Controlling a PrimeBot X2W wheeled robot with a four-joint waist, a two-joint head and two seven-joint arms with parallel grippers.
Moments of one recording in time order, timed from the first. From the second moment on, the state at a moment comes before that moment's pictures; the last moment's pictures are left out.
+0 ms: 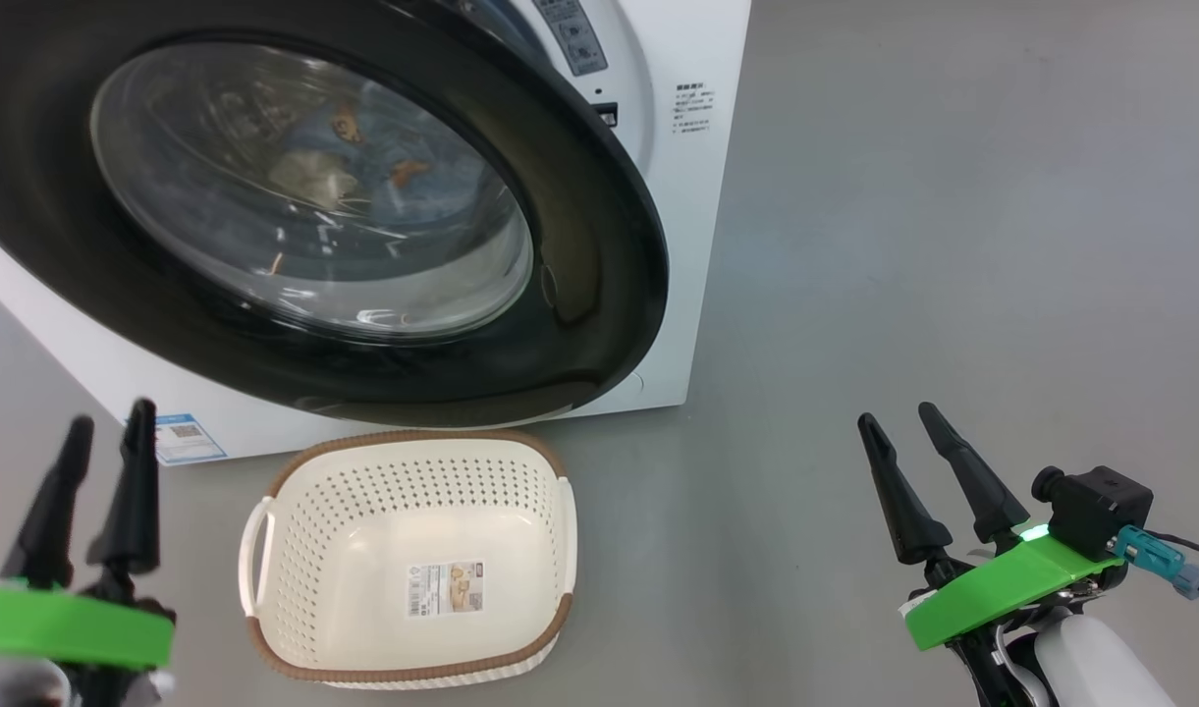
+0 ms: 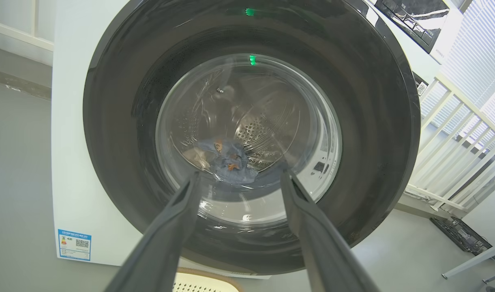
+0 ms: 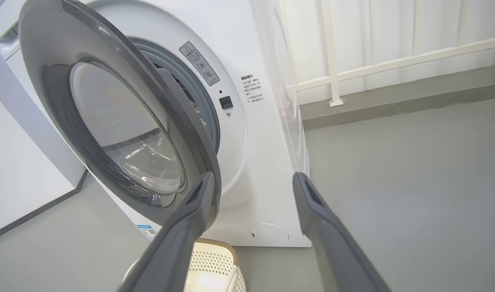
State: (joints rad) left arm -0.12 0.24 0.05 -0.03 -0.78 -0.13 0.06; right arm -0.22 -0.22 0.22 0.27 0.56 0.13 -0.26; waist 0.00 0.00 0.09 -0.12
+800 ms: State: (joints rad) left arm 0.04 0.16 -0.03 0.10 -0.52 -0.13 -0.25; right arm -0.20 -0.23 0.22 0.25 0.56 0.13 -0.26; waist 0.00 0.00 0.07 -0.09
